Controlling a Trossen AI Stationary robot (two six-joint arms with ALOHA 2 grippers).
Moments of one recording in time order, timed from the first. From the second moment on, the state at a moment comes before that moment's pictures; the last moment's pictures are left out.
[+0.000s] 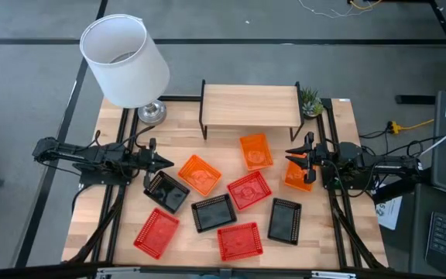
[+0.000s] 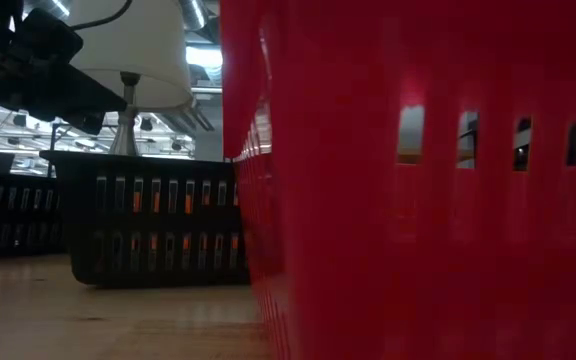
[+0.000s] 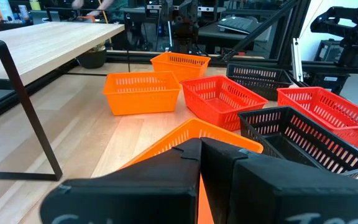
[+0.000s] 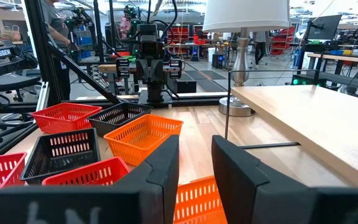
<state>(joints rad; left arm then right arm) -0.13 0.10 0.01 0.04 -0.17 -0.08 -0.02 0.01 0.01 0.04 0.09 0.02</state>
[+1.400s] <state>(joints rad) -0.13 0.10 0.01 0.04 -0.17 -0.08 -0.02 0.01 0.01 0.04 0.09 0.02</state>
